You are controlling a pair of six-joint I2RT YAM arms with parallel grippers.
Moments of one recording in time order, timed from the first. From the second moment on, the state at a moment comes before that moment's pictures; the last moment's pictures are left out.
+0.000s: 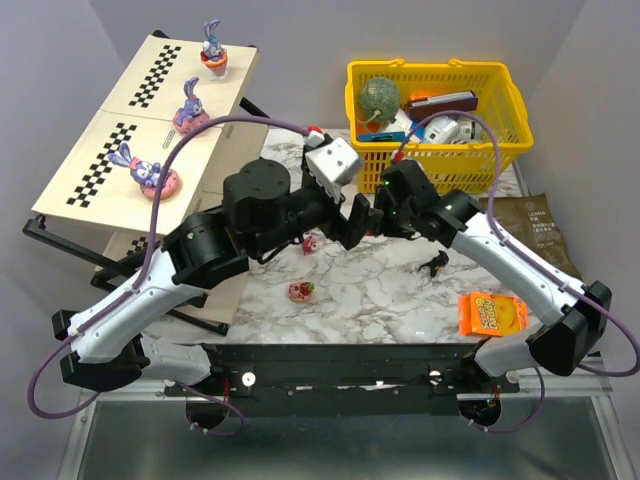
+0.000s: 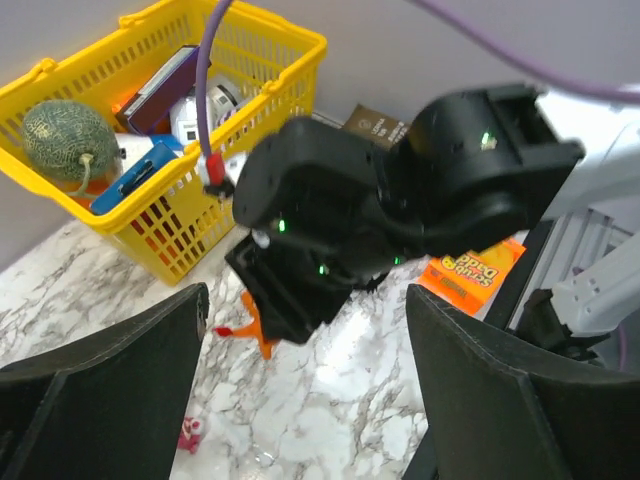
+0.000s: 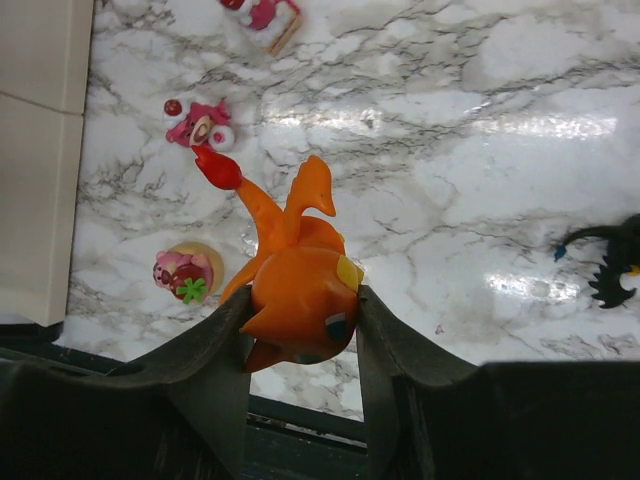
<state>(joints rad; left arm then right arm) -1.07 1.26 1.76 -0.60 -0.10 -0.03 0.72 1.43 1.39 -0.82 0.21 0.63</state>
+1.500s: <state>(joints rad) -1.23 1.29 1.13 -0.05 -0.29 0.22 0.57 1.22 1.50 -1.05 -0.10 0.60</state>
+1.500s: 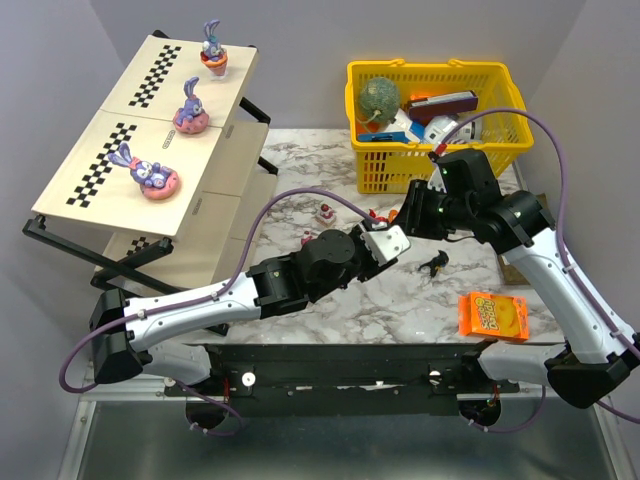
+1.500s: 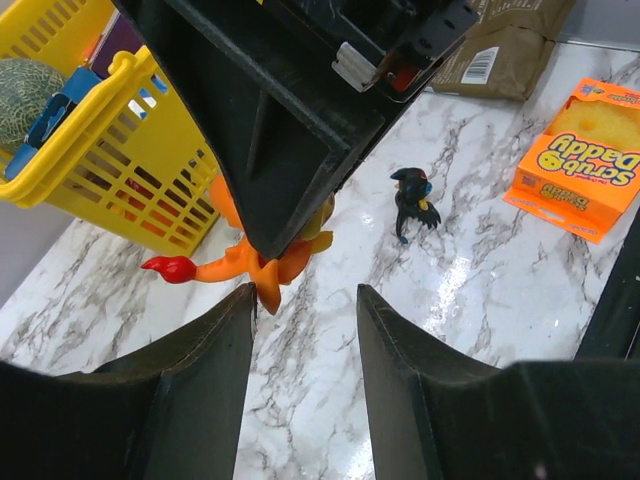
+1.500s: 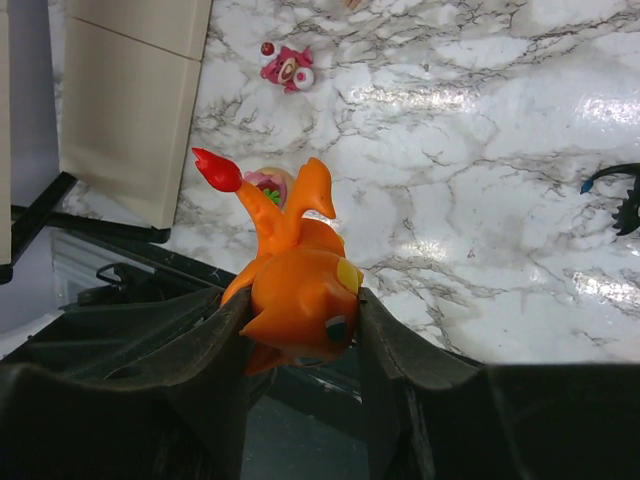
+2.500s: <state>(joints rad) -1.23 1.32 1.14 -0.03 -0.38 0.26 0.56 1.21 1.48 -1.06 -0.15 0.55</state>
